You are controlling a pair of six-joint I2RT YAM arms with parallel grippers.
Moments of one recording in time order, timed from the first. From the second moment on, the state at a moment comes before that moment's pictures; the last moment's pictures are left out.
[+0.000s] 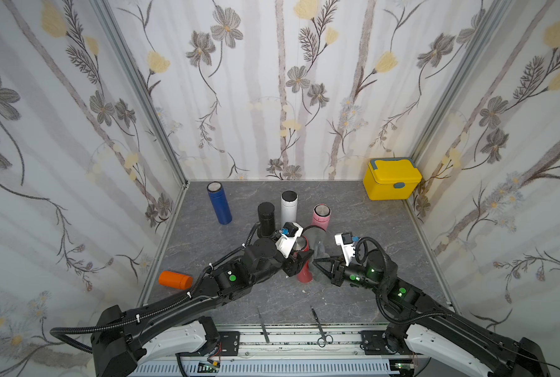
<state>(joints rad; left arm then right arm) -1.01 1.05 0.80 -0.03 -0.07 -0.21 0.84 0.81 0.42 0.12 -0.30 0.66</state>
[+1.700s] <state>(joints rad) -0.99 0.97 0.78 -0.09 0.18 -0.08 0.72 0.89 0.41 0.21 -0.52 0.87</state>
